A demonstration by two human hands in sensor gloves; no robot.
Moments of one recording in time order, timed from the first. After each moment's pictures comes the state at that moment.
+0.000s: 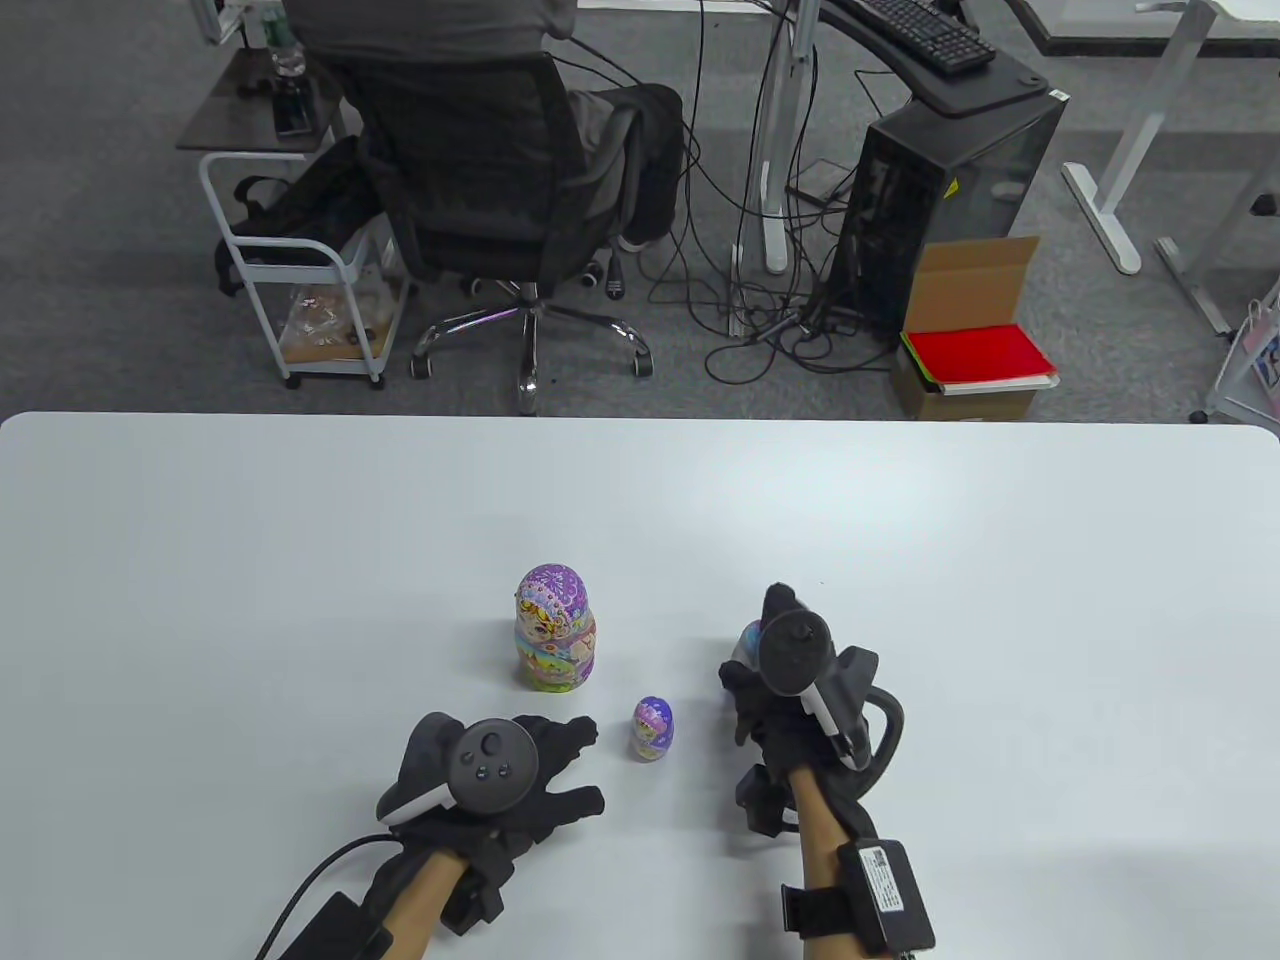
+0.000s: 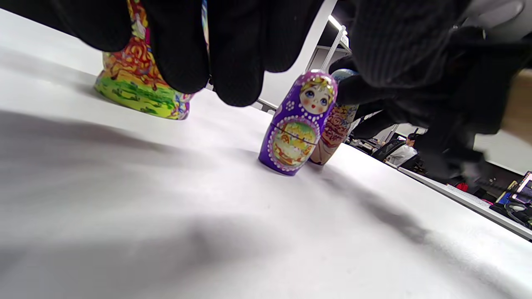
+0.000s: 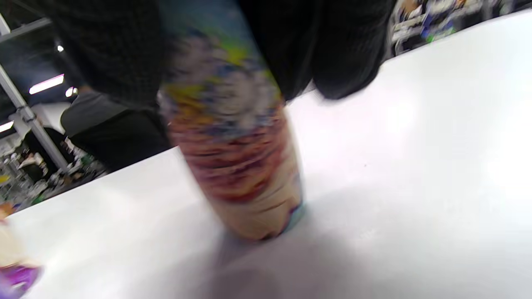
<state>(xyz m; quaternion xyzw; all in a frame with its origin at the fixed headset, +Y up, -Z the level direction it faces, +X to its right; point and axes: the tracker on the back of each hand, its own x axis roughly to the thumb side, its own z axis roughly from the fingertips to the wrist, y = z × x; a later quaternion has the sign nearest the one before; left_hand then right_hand) -0.157 -0.738 -0.288 -0.07 -0.28 0.20 0.94 0.126 -0.721 -0.344 -0.12 -0.05 0.97 0.19</state>
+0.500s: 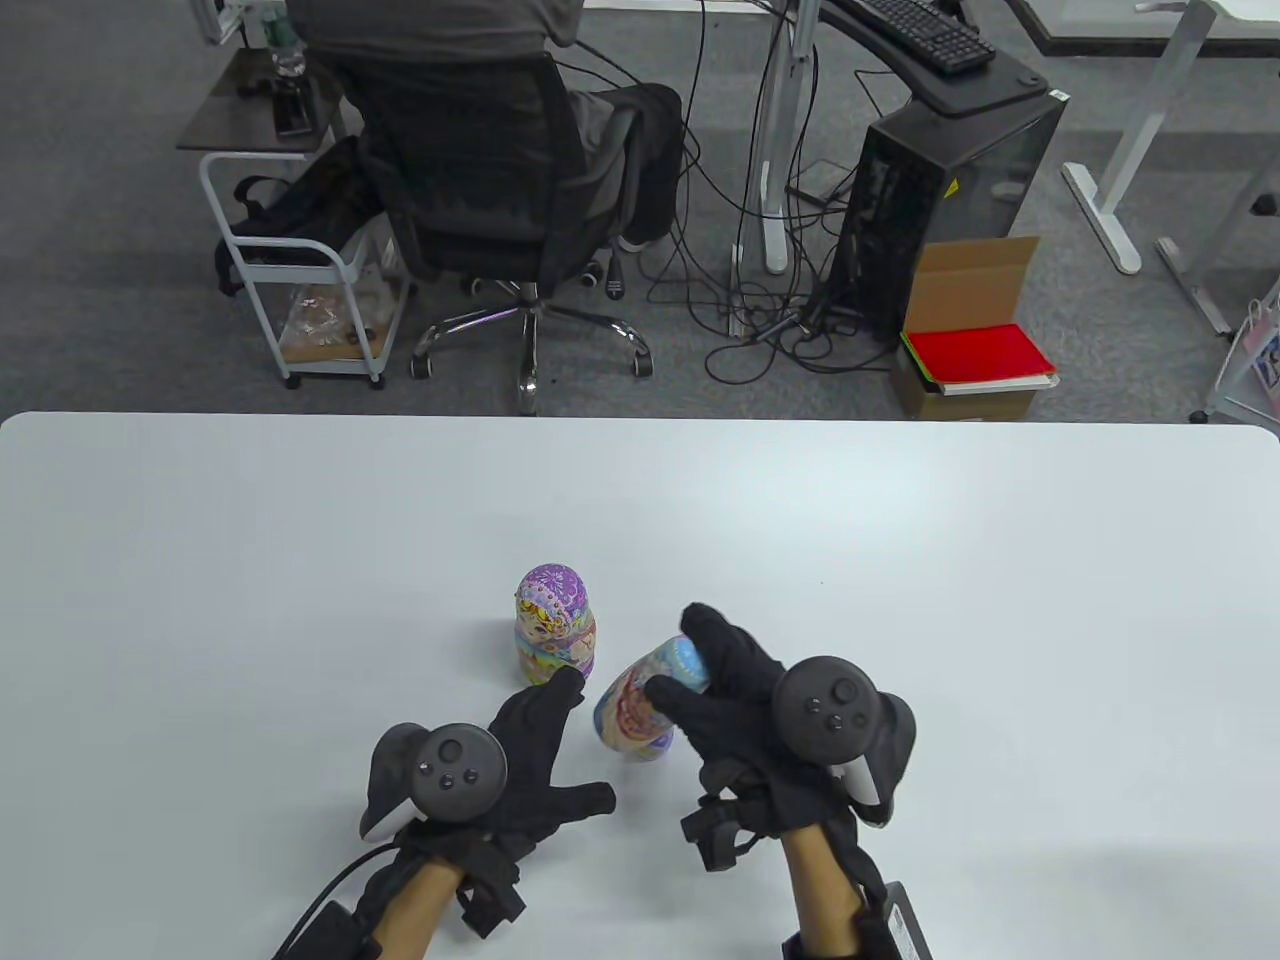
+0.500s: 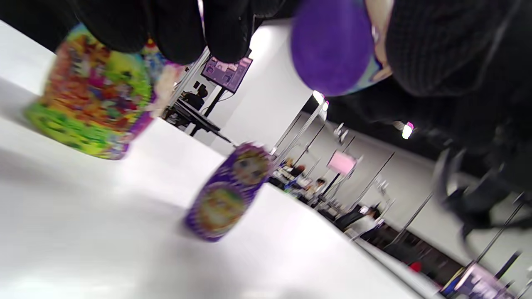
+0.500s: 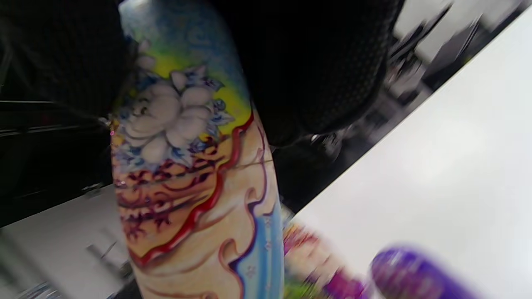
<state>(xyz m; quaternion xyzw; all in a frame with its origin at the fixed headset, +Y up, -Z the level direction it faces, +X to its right) -0.163 -0.714 -0.274 0.00 -0.28 0.36 0.89 0.080 -0.649 -0.288 0.12 -0.05 0.88 0.46</state>
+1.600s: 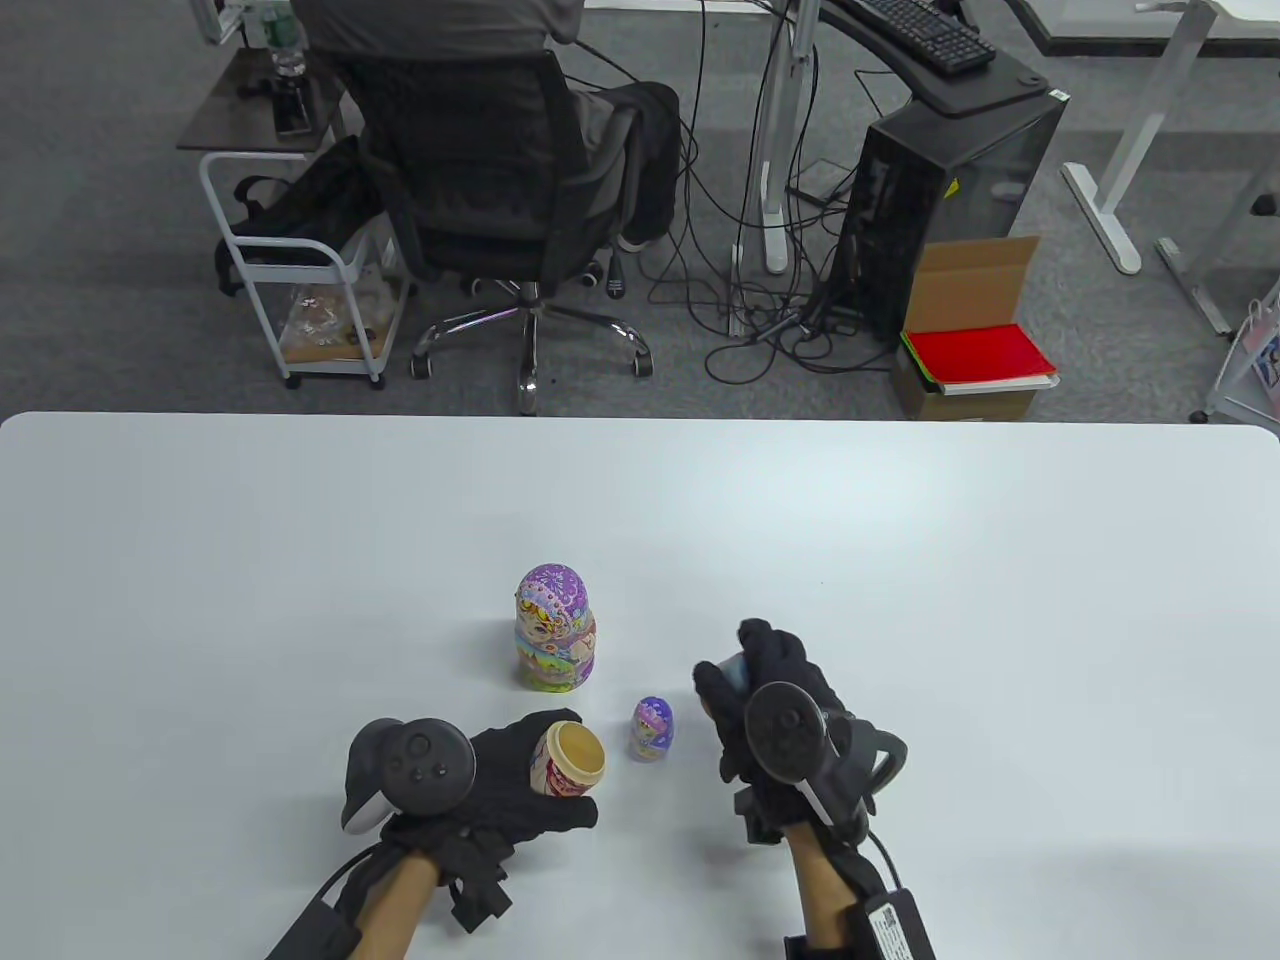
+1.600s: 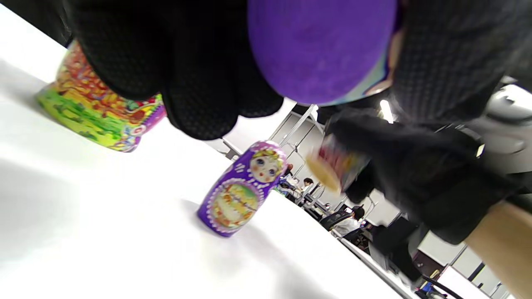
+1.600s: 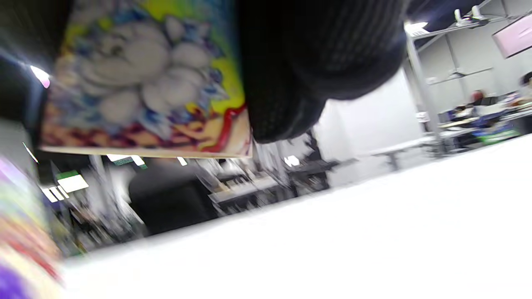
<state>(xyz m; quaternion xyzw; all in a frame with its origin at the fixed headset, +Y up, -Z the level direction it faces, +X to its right) -0.180 -0.731 -0.287 -0.01 -0.29 0.35 0.89 0.124 -0.711 -0.309 -0.06 -0.14 0.98 0.11</state>
